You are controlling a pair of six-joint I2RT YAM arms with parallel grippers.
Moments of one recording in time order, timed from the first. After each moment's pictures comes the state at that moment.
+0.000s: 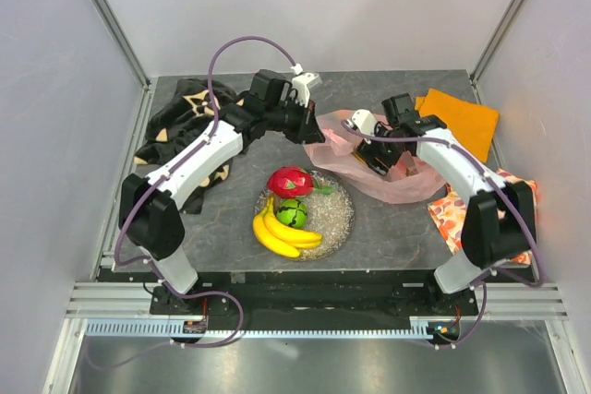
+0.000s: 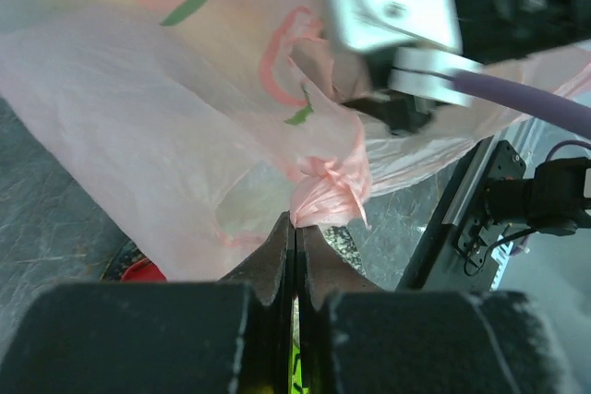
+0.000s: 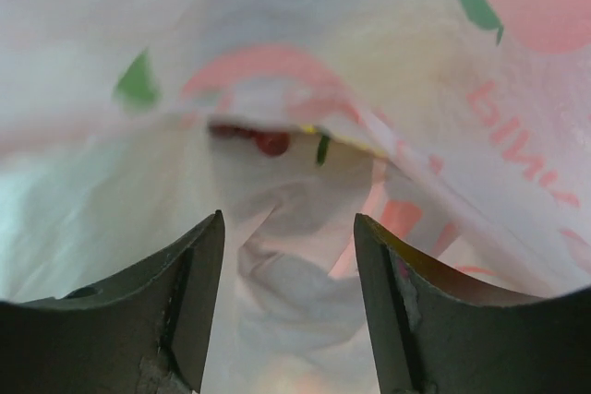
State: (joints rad) left arm -0.57 1.71 1.55 -0.44 0.55 -0.17; right arm 0.29 1.58 1.26 -0.75 -0.23 -0.66
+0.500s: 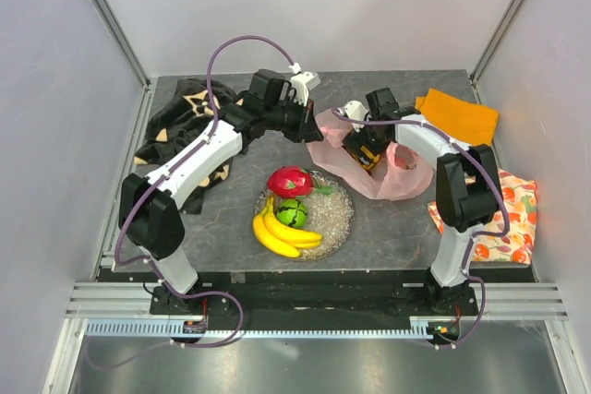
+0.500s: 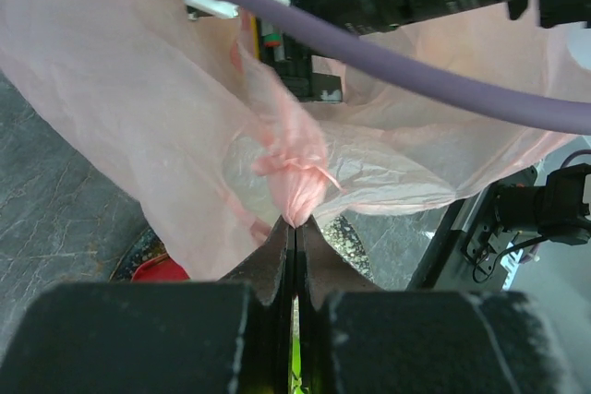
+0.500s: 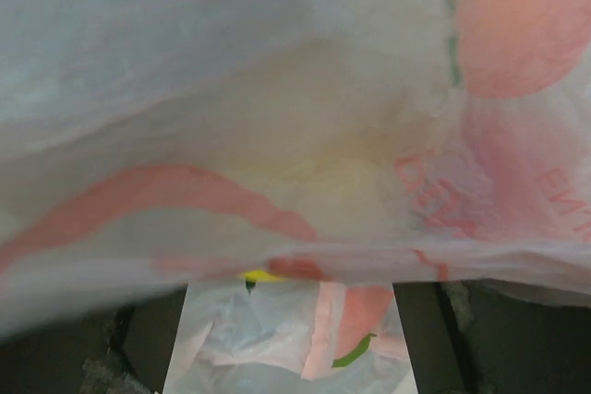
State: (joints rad) left arm -0.57 1.71 1.55 -0.44 0.52 -0.17; right arm 0.29 1.87 1.40 -0.59 -0.10 -0.54
